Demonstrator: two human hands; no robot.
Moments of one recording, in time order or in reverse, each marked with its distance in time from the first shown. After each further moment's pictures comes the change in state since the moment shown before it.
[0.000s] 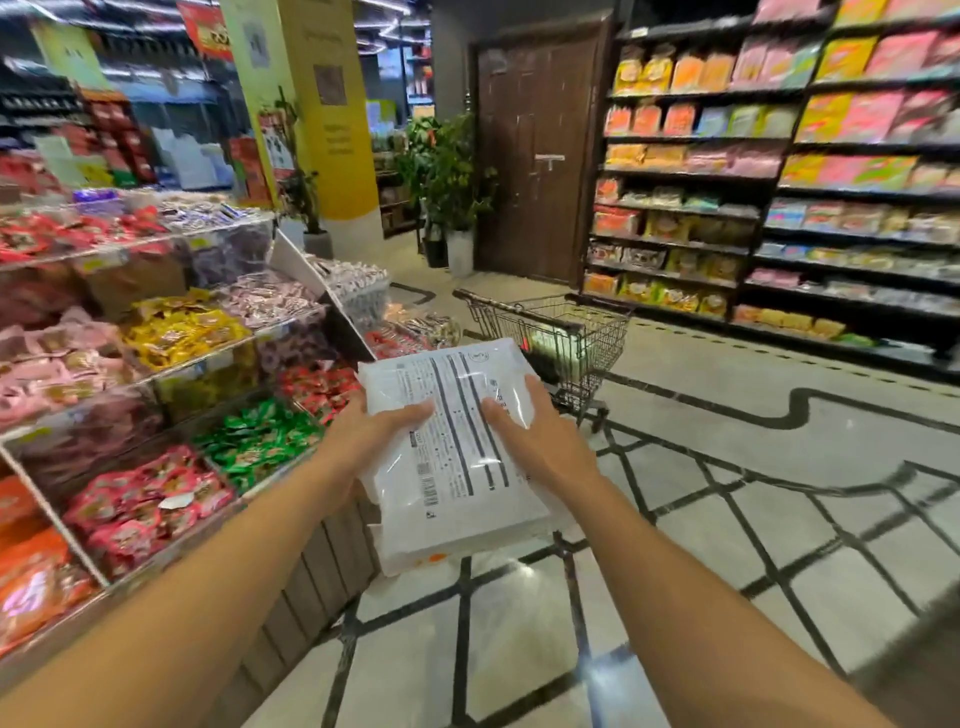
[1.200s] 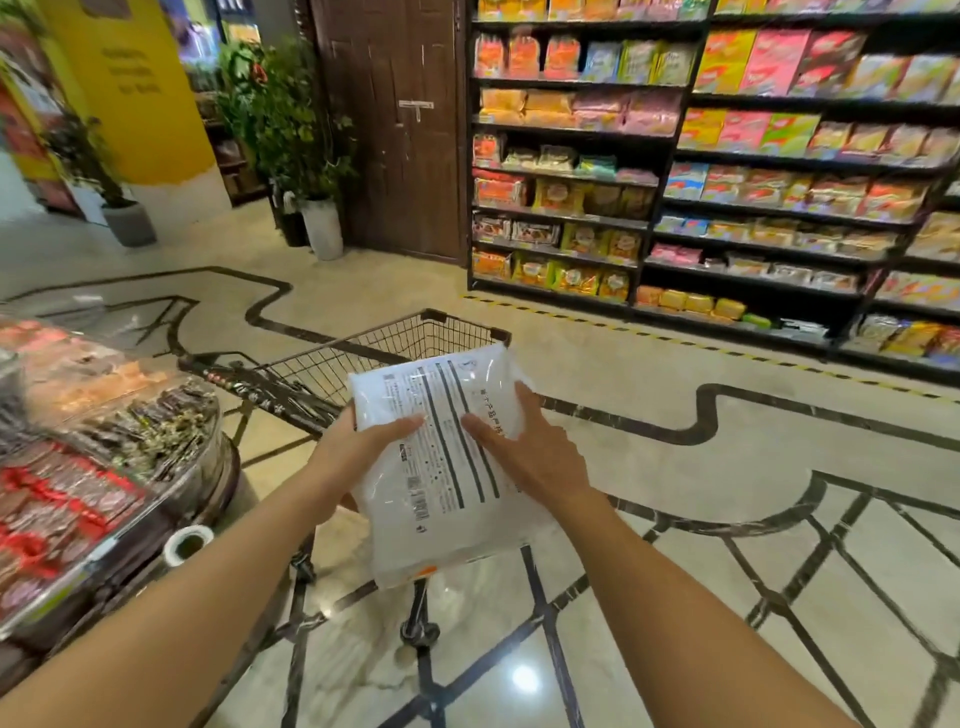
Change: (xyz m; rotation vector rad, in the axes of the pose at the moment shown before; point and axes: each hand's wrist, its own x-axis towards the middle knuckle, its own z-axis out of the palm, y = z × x) left_hand 0.590 0.047 0.454 0.134 -0.244 -0.095; right_hand 0.595 0.295 -0.263 -0.025 0.093 0.200
